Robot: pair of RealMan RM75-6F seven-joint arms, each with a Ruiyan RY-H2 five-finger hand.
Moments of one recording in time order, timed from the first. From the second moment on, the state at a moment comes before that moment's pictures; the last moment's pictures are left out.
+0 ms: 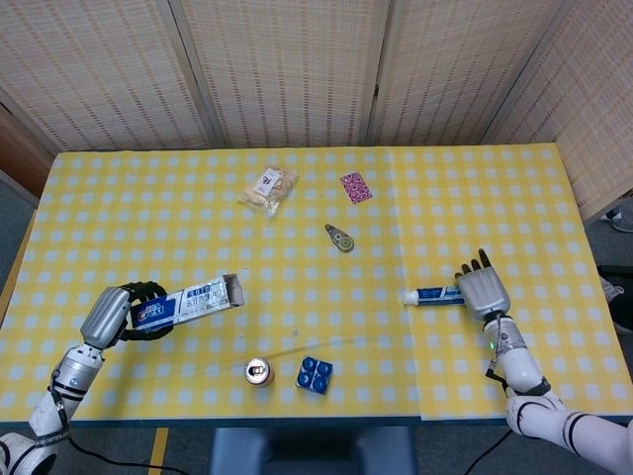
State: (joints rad) left arm -0.43 -1.43 -0.01 -1.13 1.63 1.38 -0.66; right arm 0.57 -1.50 0.07 -1.18 -1.05 0.90 -0.69
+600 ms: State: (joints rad) left arm -0.42 -1.42 -0.01 -1.14 1.62 1.38 -0.65; right arm 0.55 -1.56 0.05 -1.08 -1.26 1.05 -0.47
